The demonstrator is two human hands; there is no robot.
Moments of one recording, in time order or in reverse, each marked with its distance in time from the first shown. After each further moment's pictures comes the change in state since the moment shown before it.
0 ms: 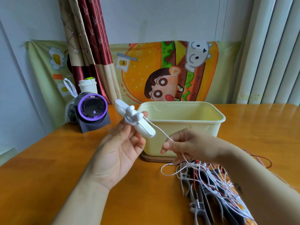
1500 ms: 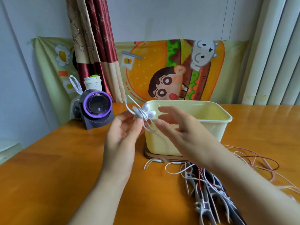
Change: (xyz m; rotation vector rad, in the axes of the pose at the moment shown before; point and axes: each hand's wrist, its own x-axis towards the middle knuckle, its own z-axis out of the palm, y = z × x) left_hand 0.003 -0.013 0.007 0.545 0.306 0.366; right_hand 0.000 -0.041 0.039 -0.299 0.506 -0.194
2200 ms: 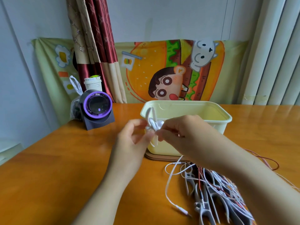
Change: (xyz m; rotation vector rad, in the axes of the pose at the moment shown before) left_hand -0.001 -0.009 -0.003 0.447 -0.127 -0.013; right_hand -0.008 -0.016 -0.016 -0.347 -0.139 -0.098
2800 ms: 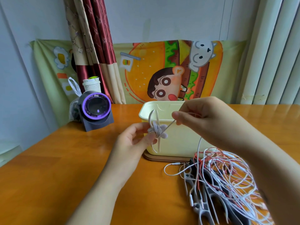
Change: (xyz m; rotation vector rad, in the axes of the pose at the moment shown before) left_hand -0.003 0.006 -0.003 -0.140 -0.158 -0.103; right_hand 0.002 0.017 -0.029 0.126 0.198 -0.013
